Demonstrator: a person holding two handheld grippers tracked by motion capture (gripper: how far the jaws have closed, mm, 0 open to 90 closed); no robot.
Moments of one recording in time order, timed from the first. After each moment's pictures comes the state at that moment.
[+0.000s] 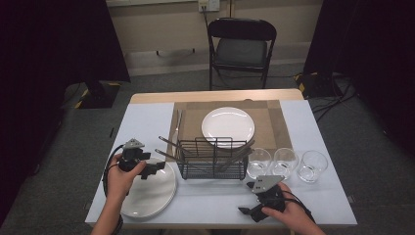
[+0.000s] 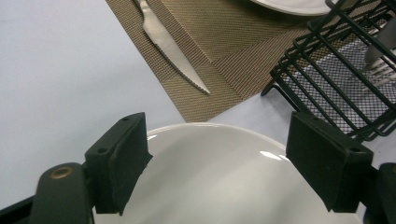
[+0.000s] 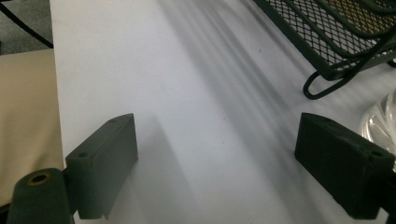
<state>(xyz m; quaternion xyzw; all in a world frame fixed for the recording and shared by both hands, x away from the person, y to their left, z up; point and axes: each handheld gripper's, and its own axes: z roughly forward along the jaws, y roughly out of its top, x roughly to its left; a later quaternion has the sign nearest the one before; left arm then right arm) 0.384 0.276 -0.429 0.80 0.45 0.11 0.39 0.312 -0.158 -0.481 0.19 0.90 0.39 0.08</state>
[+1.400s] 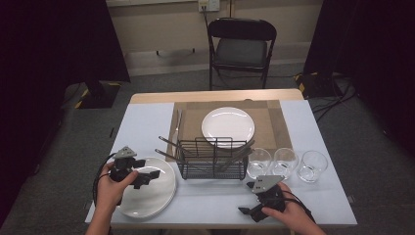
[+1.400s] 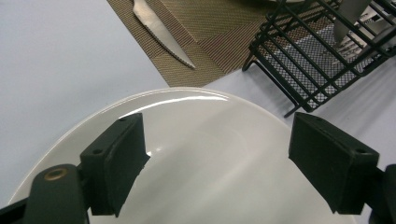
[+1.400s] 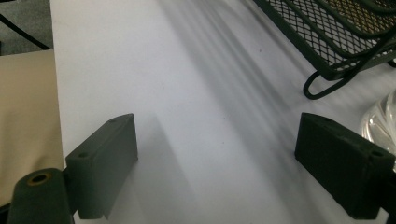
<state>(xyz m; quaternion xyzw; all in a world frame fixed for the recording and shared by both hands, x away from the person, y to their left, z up) 0.356 0.292 -0.426 0.80 0.44 0.10 0.40 0.312 -0.158 -0.481 0.19 0.90 0.39 0.08</state>
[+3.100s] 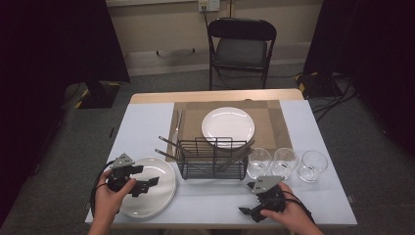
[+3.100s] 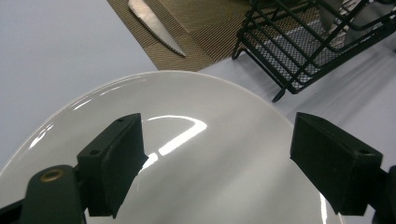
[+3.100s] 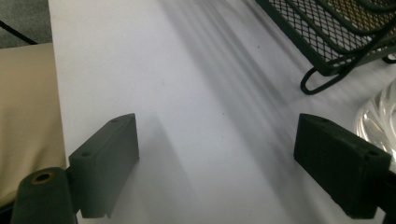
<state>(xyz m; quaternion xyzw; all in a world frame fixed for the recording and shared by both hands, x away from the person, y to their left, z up) 0.333 0.290 -0.428 0.80 0.44 0.12 0.40 0.310 -0.159 -0.478 0.19 0.90 0.38 0.08</state>
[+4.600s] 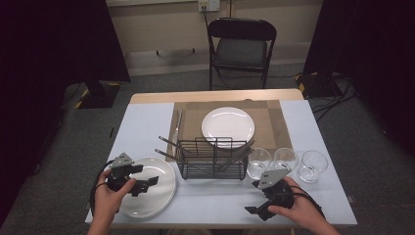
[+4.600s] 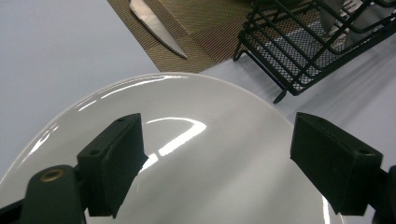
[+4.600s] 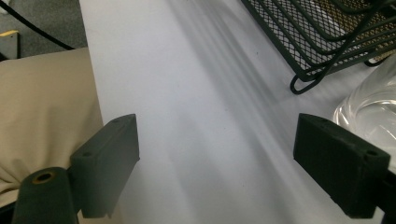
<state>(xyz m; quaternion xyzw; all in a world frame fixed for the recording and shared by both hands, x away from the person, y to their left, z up) 0.334 0.292 -0.427 0.80 0.43 0.12 0.40 0.311 -0.170 -0.447 0.20 0.91 0.37 0.05</state>
